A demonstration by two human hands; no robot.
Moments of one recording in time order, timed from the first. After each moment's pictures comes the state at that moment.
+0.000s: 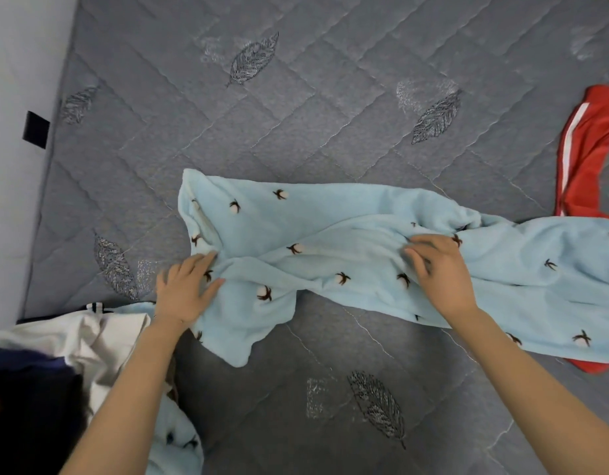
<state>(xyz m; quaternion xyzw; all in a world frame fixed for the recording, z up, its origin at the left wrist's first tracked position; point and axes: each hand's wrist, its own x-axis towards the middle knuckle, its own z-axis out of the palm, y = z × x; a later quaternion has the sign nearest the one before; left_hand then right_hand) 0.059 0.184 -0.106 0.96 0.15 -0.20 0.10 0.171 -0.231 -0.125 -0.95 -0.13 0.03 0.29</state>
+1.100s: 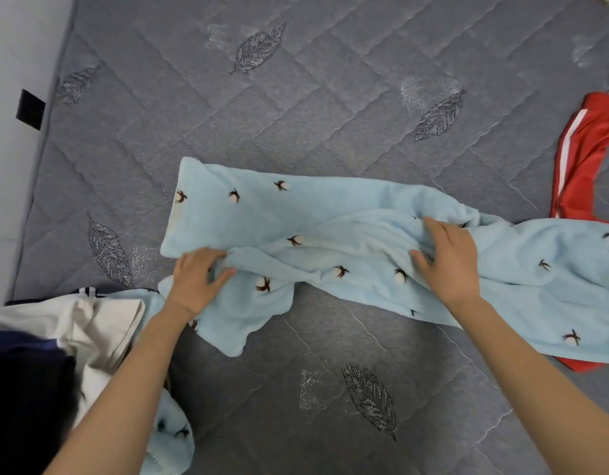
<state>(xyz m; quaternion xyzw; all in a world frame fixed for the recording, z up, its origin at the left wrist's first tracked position) 0.058 0.173 -0.124 0.95 0.15 -0.17 0.23 0.179 -0.246 -0.128 -0.98 -0.11 0.04 0.17</state>
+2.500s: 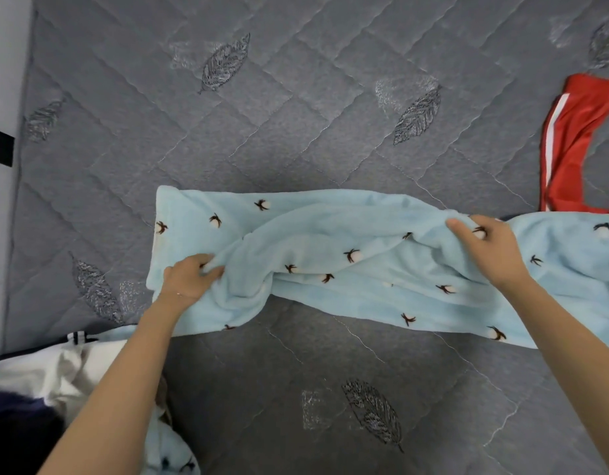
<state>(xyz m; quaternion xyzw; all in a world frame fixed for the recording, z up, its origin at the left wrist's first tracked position) 0.135 0.168 -0.108 0.90 0.24 -0.27 0.23 0.226 -0.289 -0.089 -0.88 0.13 0.14 0.43</state>
